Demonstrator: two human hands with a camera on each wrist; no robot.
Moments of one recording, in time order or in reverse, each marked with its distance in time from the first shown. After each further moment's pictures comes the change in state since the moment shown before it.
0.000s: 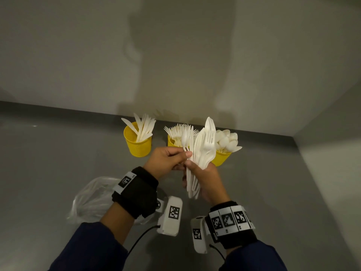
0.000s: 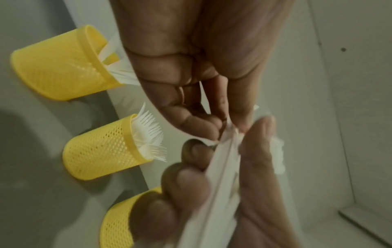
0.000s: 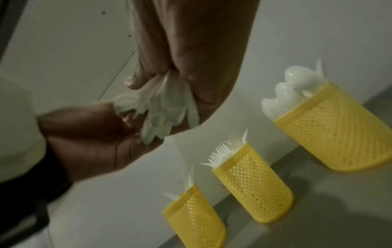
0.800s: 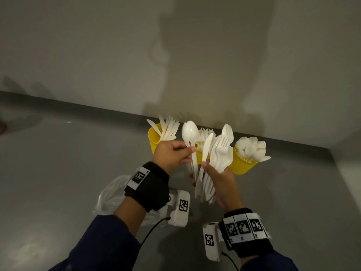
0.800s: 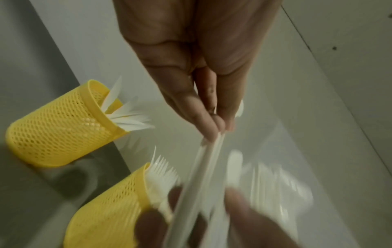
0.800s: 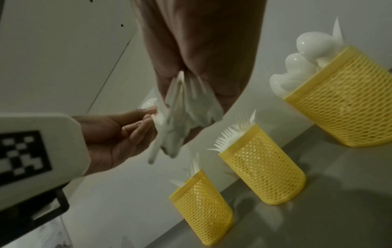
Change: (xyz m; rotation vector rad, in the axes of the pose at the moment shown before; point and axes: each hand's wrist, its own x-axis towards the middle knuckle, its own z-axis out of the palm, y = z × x) left_hand 0.006 0.012 -0.035 0.004 0.292 0.000; right_hand 0.017 0.013 0.011 -0.013 0.069 0.081
